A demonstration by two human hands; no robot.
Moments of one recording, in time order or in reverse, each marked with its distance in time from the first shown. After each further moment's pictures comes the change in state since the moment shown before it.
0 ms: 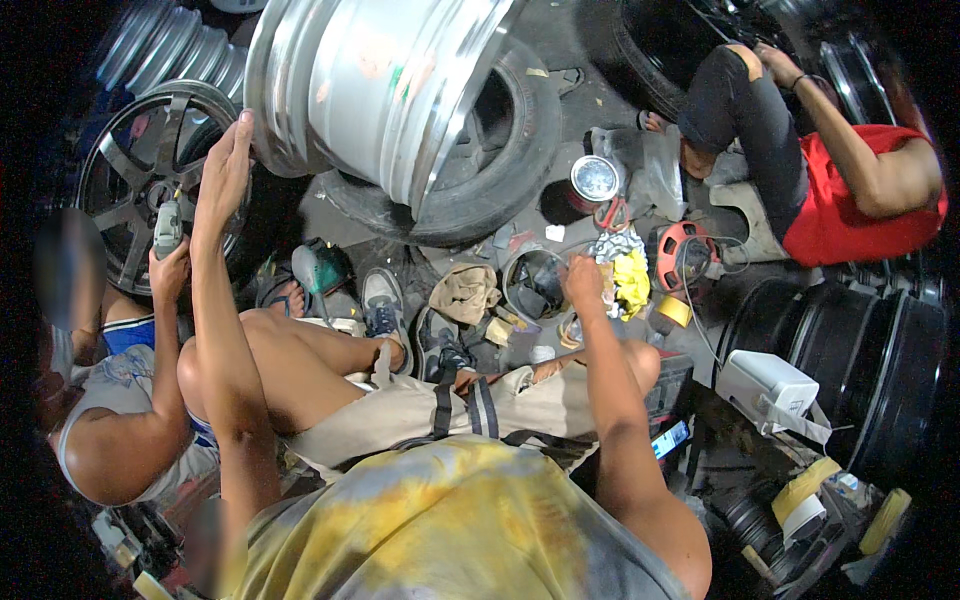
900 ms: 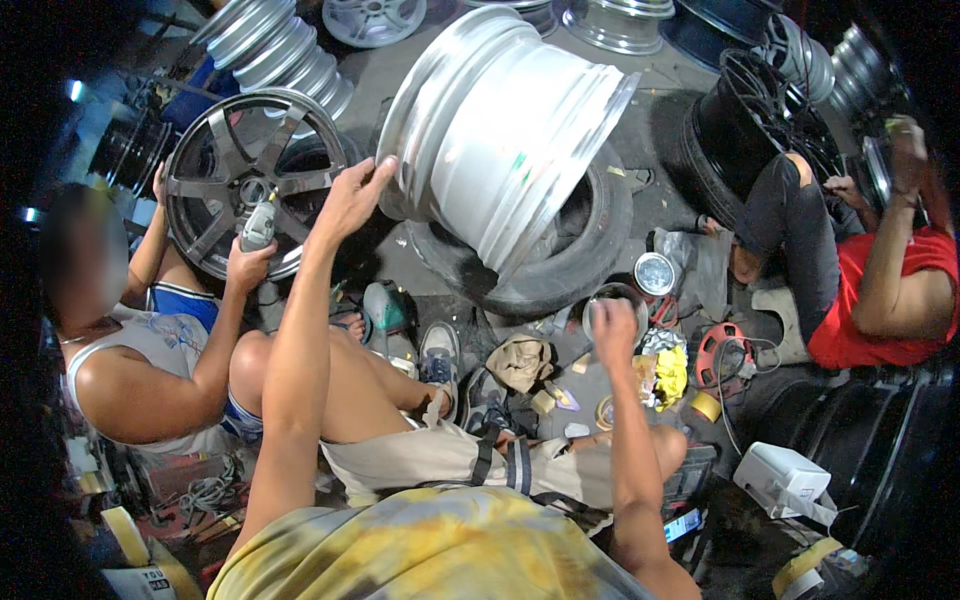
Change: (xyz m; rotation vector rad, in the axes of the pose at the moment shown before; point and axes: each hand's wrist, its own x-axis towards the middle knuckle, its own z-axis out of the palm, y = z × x) left_hand -0.001 0.002 0.004 0.005 -0.067 0.051; right_hand 0.022 -0.080 -0.068 0.545 0.291 -0.224
